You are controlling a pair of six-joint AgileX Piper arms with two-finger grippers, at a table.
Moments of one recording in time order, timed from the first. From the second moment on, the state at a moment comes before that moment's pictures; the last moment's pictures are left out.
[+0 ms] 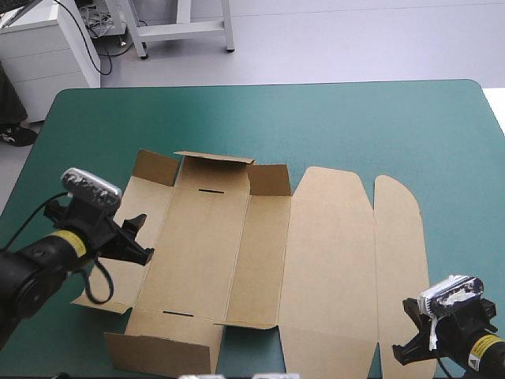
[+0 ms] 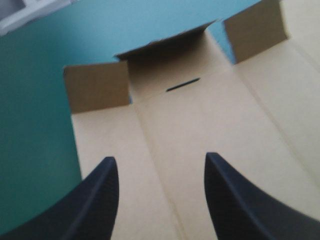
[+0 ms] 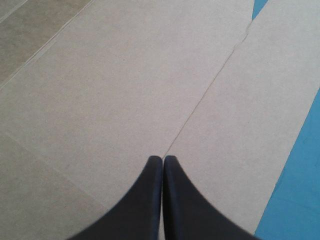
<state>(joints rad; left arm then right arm) -0.47 0.84 -0.94 0.16 0.83 0.00 0.58 0.30 -0.50 -0.09 0.93 0.14</state>
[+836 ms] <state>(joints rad) 0.38 1.23 -1.05 -0.34 1.15 0.59 0.58 0.30 -0.50 -0.06 0.93 0.14</state>
